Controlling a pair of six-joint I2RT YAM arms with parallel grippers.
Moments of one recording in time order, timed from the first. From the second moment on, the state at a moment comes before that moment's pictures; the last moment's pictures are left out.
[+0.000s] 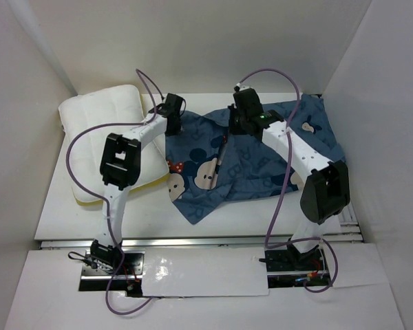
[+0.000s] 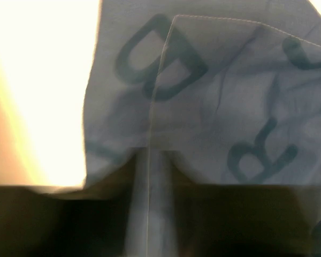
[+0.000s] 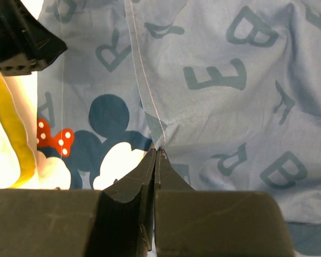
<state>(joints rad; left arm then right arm) -0.32 2.36 1.96 -0.52 -0.21 -0.50 0.46 1.72 1.54 -0.53 0.13 0.35</state>
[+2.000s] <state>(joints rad) 0.03 1.47 0.91 -0.39 -0.07 -0.44 0.42 1.72 1.46 -0.51 0.05 0.28</state>
